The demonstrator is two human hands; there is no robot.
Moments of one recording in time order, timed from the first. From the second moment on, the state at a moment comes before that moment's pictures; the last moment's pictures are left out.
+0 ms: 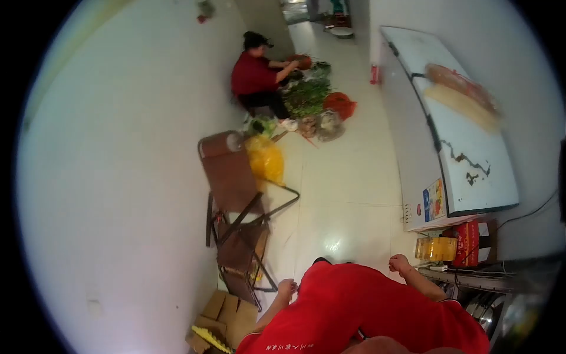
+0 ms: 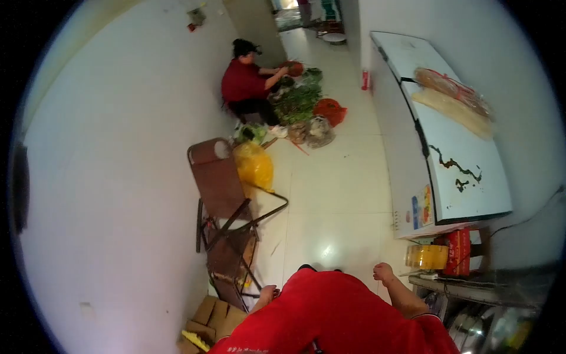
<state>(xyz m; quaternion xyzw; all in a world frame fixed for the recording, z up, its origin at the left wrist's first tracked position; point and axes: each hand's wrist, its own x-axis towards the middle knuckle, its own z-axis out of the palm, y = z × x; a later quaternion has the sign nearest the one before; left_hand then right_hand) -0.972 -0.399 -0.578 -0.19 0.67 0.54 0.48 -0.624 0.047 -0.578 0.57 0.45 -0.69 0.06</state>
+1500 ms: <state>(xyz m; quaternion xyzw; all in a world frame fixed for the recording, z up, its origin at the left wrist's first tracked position) -1.404 0.417 -0.639 0.47 0.81 0.14 0.32 -1.087 0.829 -0.467 0.53 0.68 -0.51 0.09</state>
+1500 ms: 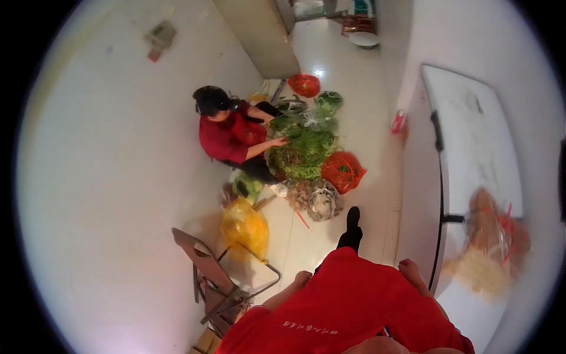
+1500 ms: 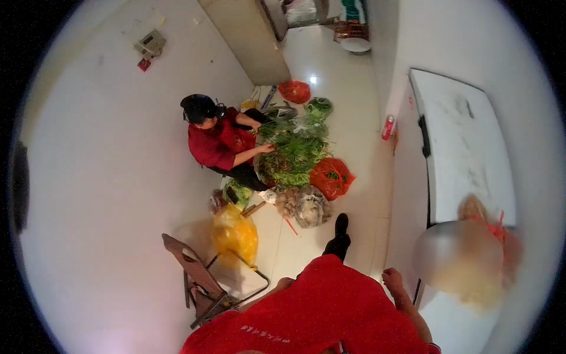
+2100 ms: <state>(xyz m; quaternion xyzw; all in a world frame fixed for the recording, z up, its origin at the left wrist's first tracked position) -1.743 0.840 -0.525 -0.19 0.65 0.61 0.41 -1.399 1.170 -0.419 0.52 0.66 -0.52 0.15</state>
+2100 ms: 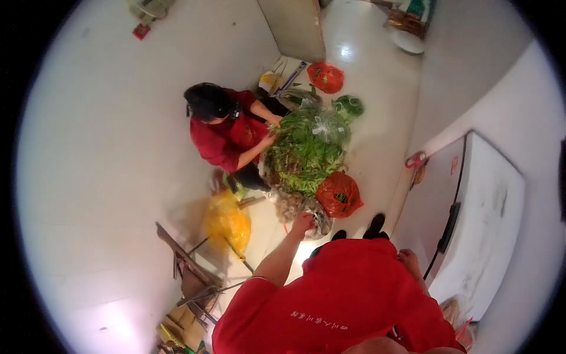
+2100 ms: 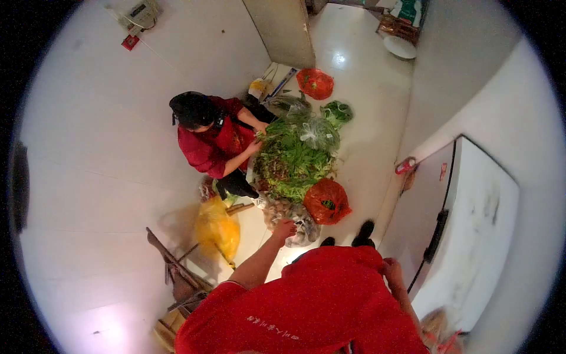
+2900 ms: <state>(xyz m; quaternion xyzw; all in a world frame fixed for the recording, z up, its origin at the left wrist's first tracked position) -1.837 1.113 -0.584 -0.11 0.78 0.46 0.40 -1.769 1.579 -0.476 0.22 0.82 -0.42 0.31</state>
